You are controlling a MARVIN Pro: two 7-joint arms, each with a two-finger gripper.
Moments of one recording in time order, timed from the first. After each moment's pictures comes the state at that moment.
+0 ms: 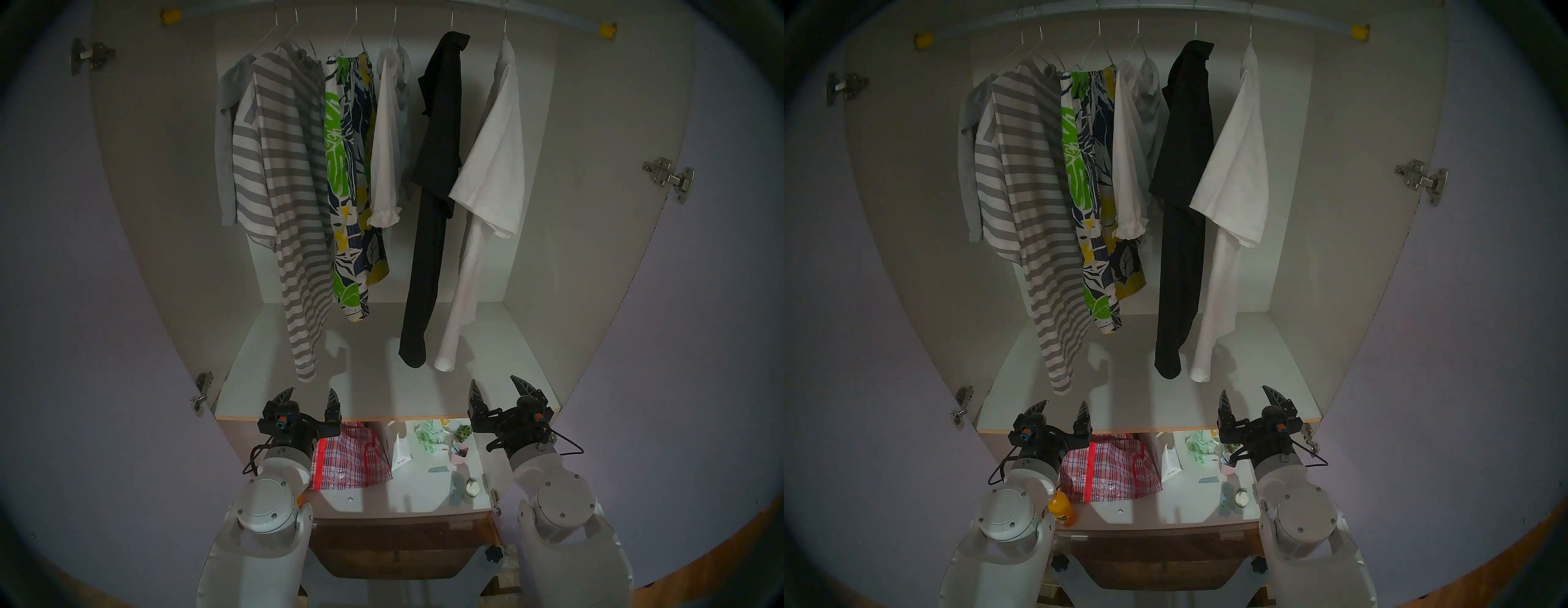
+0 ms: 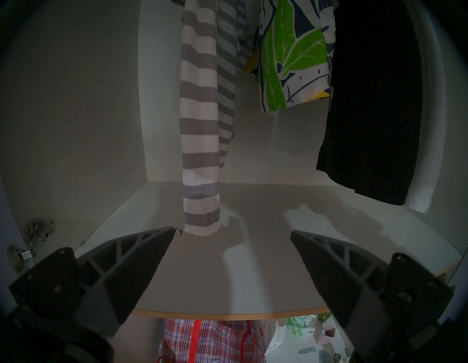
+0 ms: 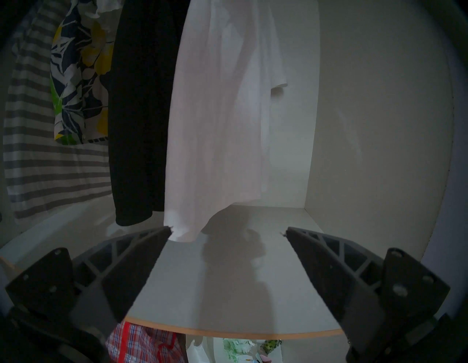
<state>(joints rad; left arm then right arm) 1.91 -1.57 -1.54 -1.78 -0.01 -0.01 0.03 -1.88 -1.49 1.56 -1.80 0.05 -0.10 0.08</state>
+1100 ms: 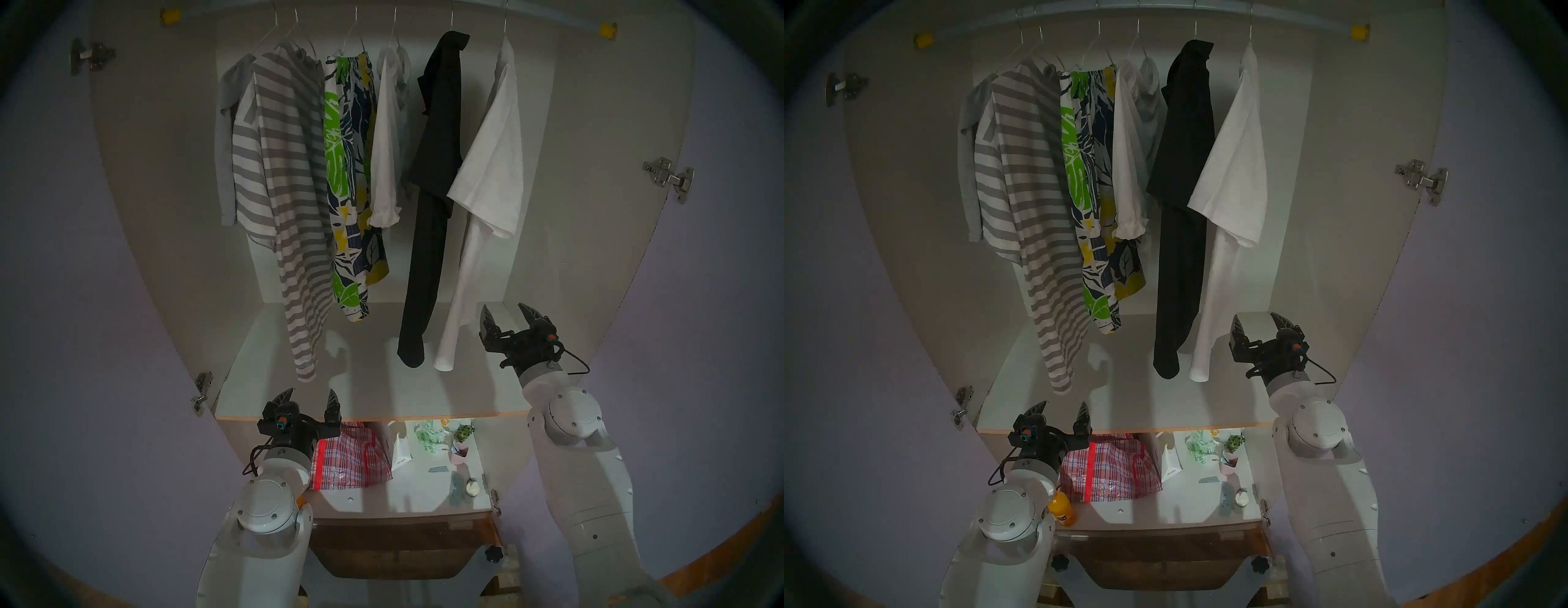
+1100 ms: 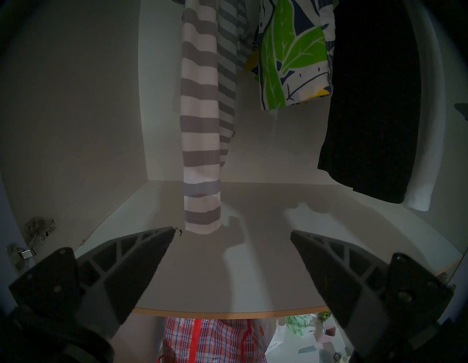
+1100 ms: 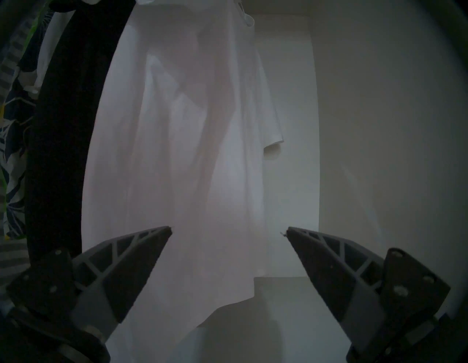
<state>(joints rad) 1.92 -1.57 -1.54 -1.78 -0.01 -0.01 0.03 -1.48 -1.45 1.61 -1.59 0.17 -0.09 0.18</state>
